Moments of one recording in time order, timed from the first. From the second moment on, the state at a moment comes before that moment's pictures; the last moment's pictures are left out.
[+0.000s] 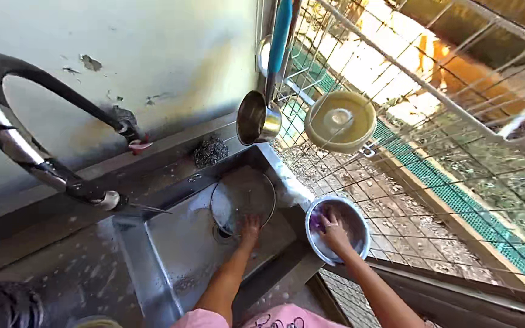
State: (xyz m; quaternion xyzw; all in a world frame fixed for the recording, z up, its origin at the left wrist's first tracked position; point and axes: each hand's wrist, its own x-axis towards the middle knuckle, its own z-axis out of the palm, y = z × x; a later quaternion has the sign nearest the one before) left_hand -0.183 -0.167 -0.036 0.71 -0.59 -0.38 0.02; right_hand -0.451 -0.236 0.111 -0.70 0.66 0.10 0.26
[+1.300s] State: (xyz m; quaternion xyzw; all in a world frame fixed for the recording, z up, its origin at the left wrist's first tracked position) left_hand -0.054 -0.023 0.131 0.82 -0.36 -0.39 0.24; right_hand -0.132 -0.160 0.033 -0.58 0.53 -0.26 0.56
